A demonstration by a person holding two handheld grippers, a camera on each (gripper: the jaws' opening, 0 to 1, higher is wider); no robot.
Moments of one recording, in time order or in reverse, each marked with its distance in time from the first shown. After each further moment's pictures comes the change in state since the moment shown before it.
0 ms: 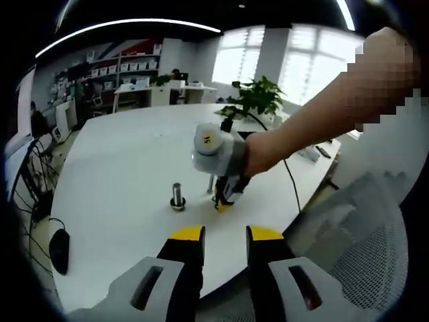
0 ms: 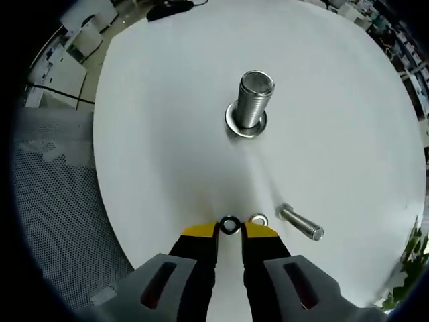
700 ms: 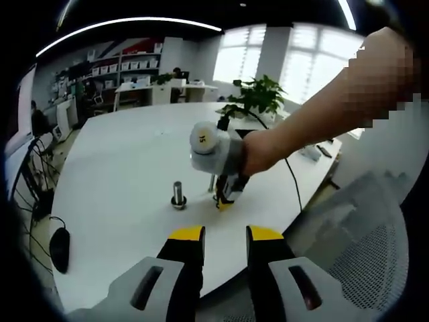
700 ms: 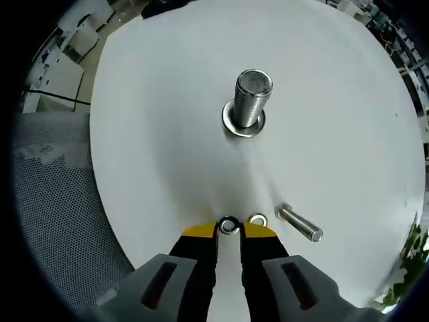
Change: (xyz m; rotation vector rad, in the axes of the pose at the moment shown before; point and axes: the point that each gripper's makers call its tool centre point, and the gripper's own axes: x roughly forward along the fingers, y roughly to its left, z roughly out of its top) left arm 0.000 0.002 -0.001 -0.007 0.002 0.009; right arm 0.001 -0.001 -0.003 0.024 -0.008 -0.016
